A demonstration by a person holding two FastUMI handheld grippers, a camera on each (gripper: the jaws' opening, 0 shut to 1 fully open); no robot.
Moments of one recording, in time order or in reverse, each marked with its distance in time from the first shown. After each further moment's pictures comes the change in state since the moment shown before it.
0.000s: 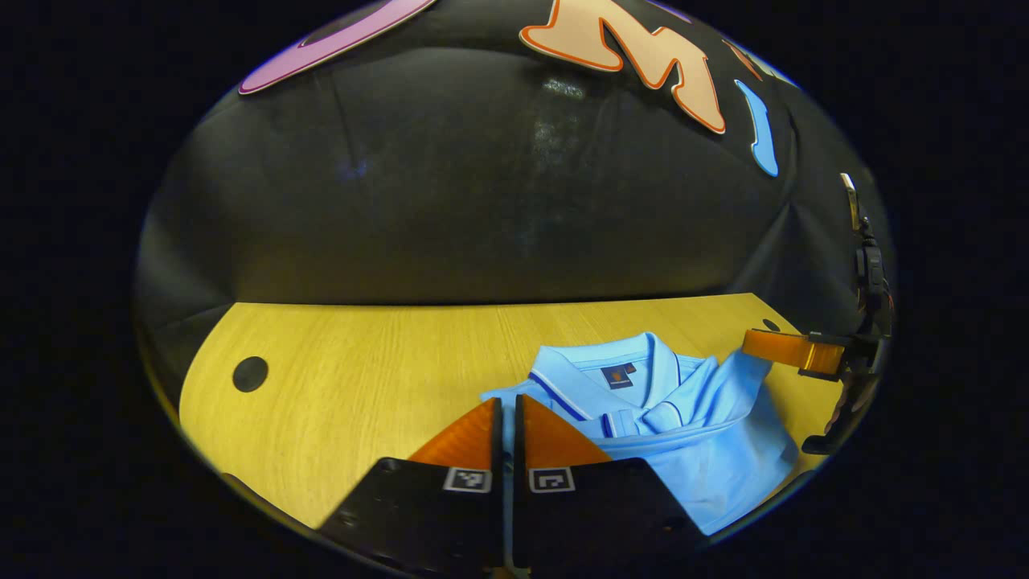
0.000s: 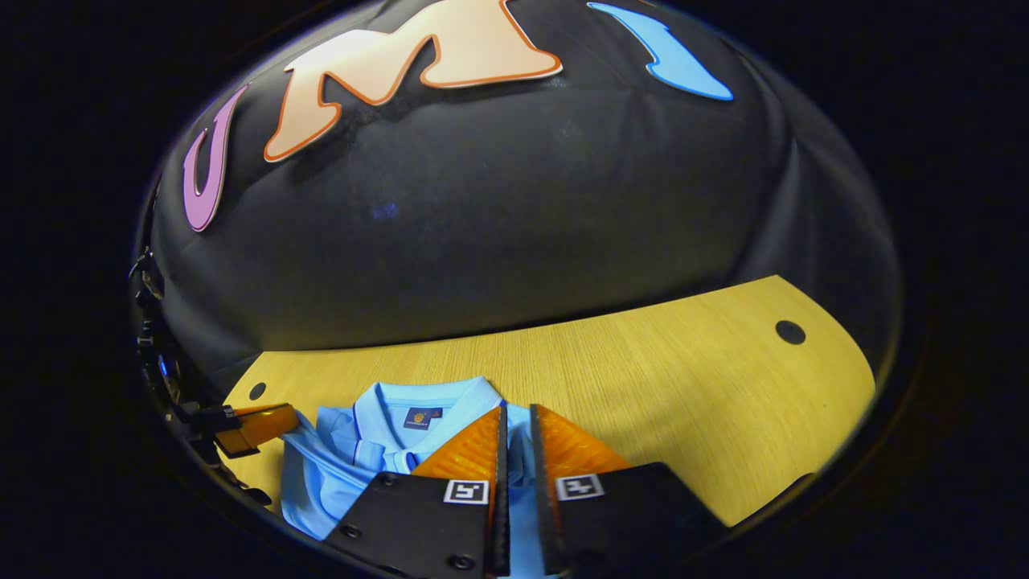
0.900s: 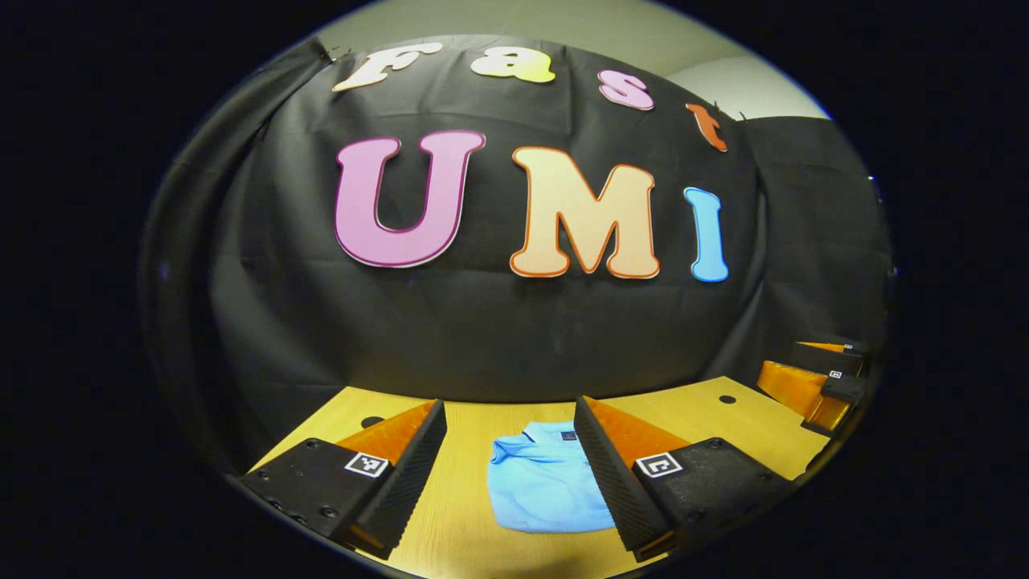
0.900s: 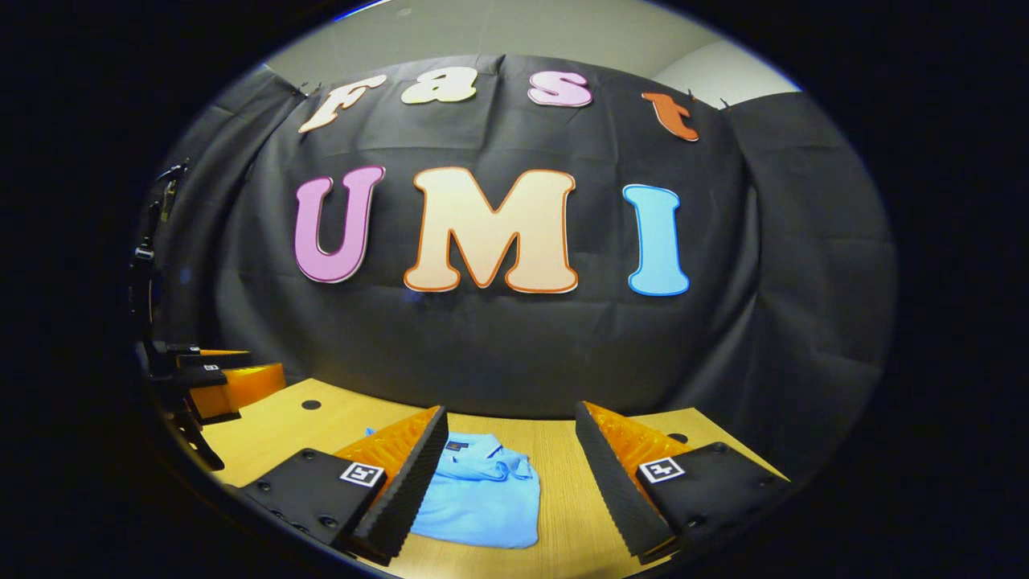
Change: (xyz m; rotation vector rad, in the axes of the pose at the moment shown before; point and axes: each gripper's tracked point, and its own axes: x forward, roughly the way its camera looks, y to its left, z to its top) left arm -0.287 -0.070 0.077 0.071 -0.462 0.167; right arm -0.311 0.020 0.072 -0.208 -0.491 0.027
